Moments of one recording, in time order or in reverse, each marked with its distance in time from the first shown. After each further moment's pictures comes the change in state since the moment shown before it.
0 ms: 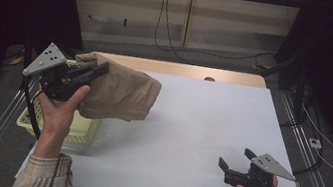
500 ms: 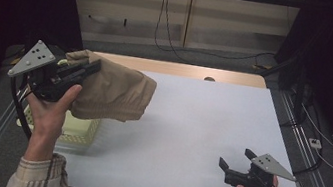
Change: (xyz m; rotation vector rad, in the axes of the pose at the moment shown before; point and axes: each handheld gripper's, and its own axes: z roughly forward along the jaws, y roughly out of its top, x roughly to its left) left arm -0.002 0.011 -0.021 -0.011 0.032 0.025; right arm -0.001 0.000 0.000 0.000 -0.001 0.003
